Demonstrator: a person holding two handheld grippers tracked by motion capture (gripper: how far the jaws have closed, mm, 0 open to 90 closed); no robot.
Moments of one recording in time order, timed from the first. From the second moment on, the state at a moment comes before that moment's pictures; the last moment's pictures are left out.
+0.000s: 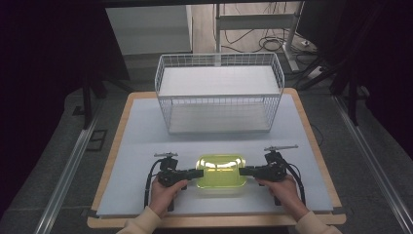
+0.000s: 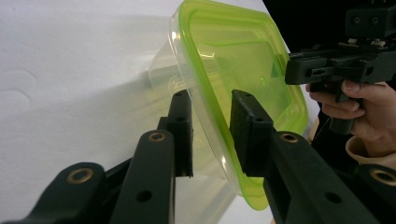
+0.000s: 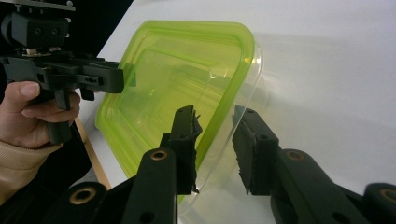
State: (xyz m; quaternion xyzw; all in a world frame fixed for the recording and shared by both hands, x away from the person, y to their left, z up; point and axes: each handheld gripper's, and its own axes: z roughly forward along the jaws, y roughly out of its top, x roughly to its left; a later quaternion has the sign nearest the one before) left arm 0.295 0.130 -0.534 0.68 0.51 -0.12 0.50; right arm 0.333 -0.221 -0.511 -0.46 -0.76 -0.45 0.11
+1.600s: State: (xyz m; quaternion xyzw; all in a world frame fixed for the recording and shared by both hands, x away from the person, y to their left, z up) left arm 0.285 0.134 -0.516 0.68 0.49 -0.10 0.53; right arm 0.329 -0.229 -0.495 -0.46 -0.73 -0.49 0.12
